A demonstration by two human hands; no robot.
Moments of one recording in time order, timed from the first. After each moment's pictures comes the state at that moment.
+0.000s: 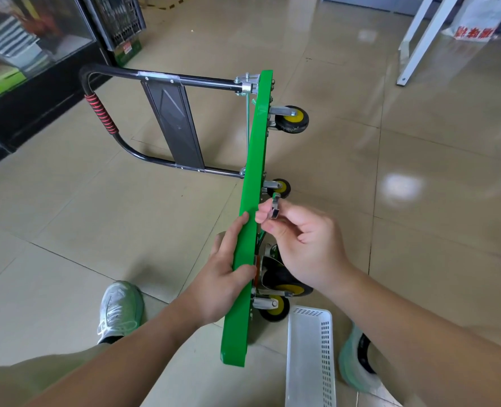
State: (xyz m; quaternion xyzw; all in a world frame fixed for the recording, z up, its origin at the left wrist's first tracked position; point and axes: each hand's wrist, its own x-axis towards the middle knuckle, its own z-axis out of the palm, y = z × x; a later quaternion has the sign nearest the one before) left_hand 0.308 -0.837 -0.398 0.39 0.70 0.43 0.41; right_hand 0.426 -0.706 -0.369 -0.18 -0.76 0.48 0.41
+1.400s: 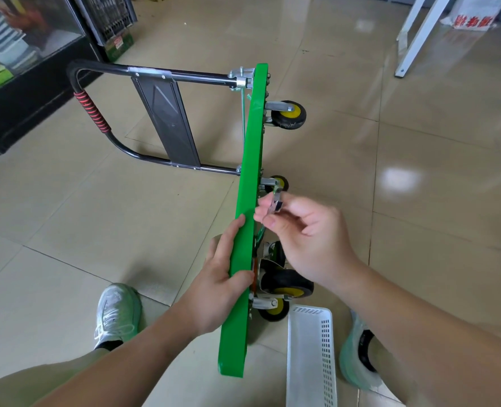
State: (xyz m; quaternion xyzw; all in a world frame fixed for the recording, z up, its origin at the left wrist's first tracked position) left_hand 0.309 -0.838 -0.399 0.39 0.70 0.43 0.41; right_hand 0.426 -0.698 -0.357 -0.19 -0.71 0.57 0.36
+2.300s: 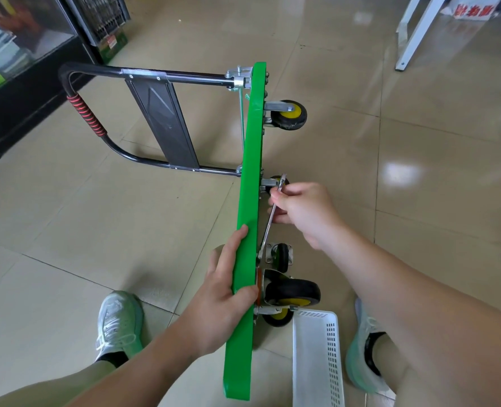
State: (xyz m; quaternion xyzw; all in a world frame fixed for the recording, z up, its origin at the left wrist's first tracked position) left_hand 0.306 -0.839 -0.397 0.41 0.69 0.43 0.42; right_hand 0.377 -0.634 -0.377 -0.47 -0.58 0.63 0.20
